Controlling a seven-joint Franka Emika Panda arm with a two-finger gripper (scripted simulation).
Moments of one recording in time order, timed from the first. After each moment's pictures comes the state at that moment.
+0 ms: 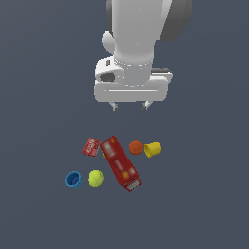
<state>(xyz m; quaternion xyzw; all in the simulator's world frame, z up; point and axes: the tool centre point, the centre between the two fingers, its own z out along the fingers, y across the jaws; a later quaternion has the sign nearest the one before) 0.006 0.018 0.321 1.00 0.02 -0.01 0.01</state>
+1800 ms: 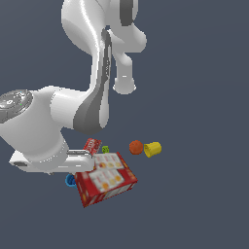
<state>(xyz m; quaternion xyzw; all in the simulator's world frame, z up) 0.163 -0.196 0.176 1.00 0.01 0.04 0.01</state>
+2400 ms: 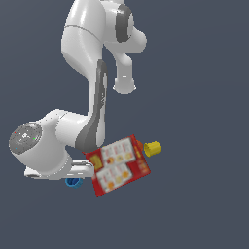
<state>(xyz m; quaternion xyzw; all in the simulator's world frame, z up) 0.155 -0.211 0.093 1.00 0.02 0.00 0.00</state>
